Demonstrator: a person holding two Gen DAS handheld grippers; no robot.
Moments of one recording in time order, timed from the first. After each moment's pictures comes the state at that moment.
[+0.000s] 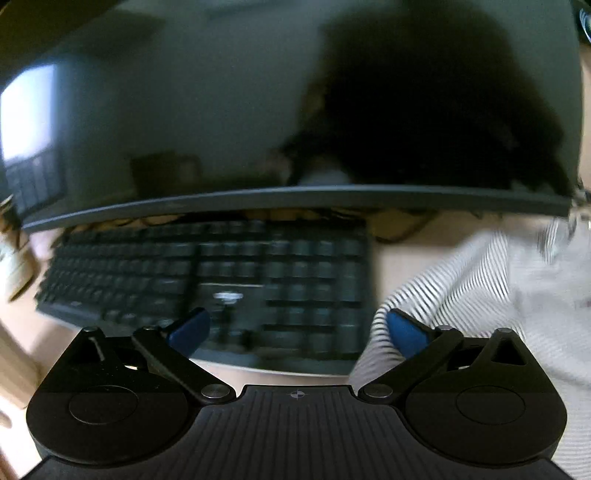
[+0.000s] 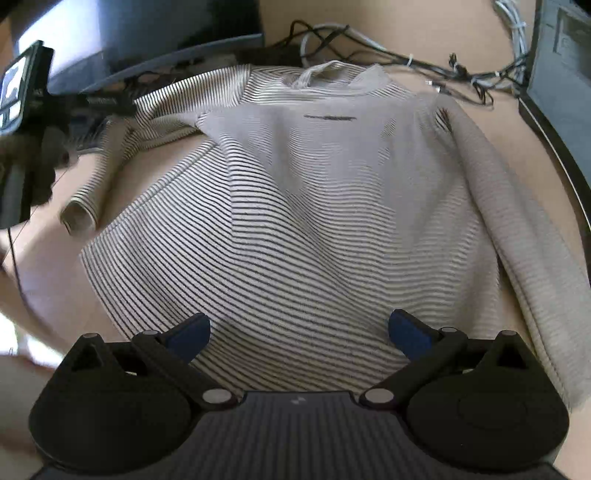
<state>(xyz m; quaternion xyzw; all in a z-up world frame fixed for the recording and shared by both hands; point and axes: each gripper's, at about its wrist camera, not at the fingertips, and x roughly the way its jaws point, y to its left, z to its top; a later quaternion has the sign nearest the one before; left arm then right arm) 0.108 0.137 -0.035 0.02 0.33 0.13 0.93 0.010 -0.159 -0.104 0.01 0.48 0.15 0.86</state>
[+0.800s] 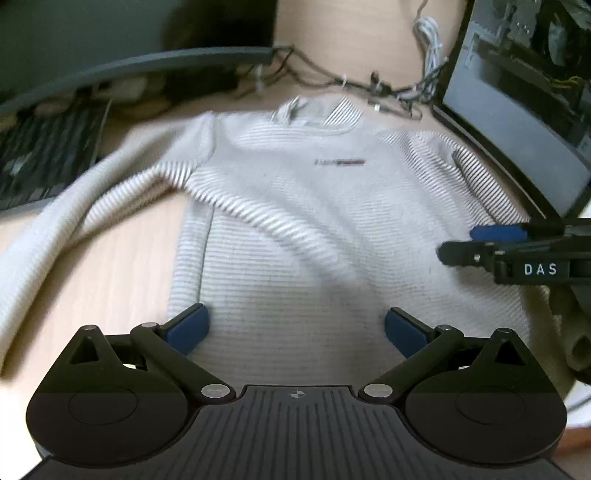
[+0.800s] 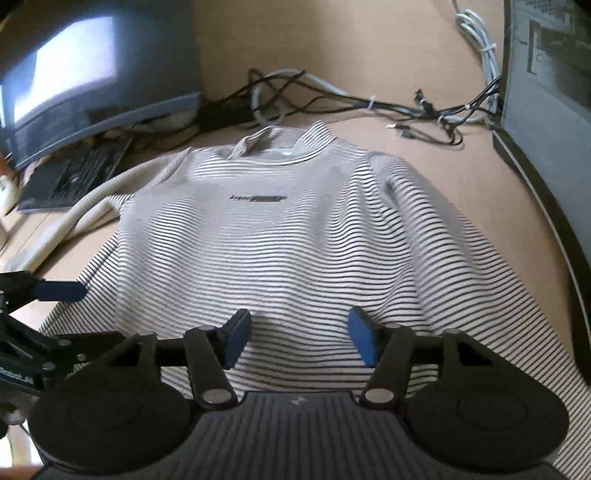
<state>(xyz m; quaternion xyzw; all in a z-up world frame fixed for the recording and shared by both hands) 0.008 0.001 -0.081 -0.02 0.45 -0.11 0.89 0.050 -0.188 -0.109 0.01 0.41 0.13 0.90</state>
